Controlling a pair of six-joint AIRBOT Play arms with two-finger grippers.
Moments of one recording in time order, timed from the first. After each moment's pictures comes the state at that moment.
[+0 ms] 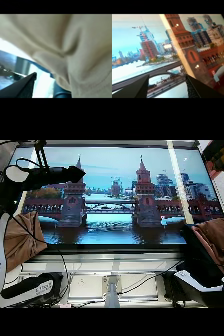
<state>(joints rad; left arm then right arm) -0.11 -1.27 1.32 0.72 -0.87 -1.07 -1.23 -1.12 1.26 -1.51 1.83 1.58</state>
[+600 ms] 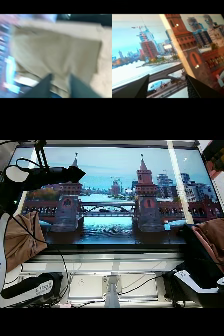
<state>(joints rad) -0.11 -1.27 1.32 0.72 -0.87 -1.07 -1.23 -1.07 1.78 -1.51 1.76 1.63</state>
